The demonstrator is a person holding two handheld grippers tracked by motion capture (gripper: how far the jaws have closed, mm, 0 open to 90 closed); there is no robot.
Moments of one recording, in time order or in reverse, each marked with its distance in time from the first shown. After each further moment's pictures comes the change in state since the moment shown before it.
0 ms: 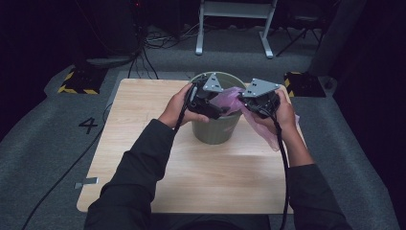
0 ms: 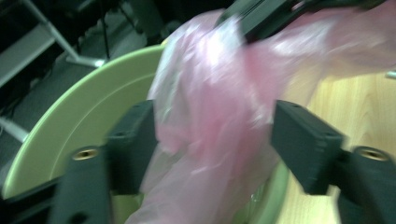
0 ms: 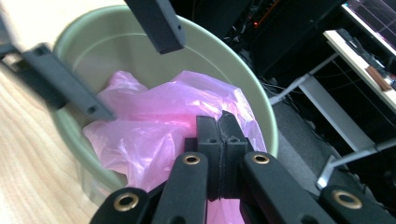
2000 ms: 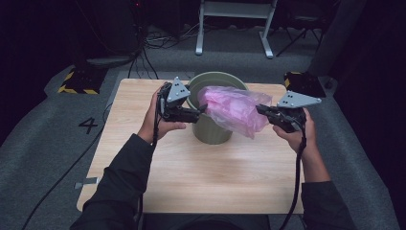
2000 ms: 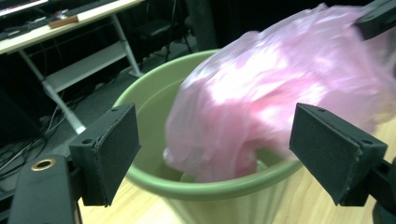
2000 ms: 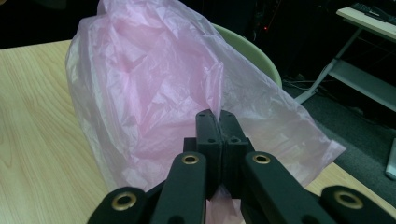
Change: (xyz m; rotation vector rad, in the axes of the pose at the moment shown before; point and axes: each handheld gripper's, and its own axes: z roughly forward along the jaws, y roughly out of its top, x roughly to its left) left arm -0.002 -0.049 -0.055 -0.165 0.237 -0.169; right arm -0.010 -0.065 -0.041 -0.121 0.085 0.287
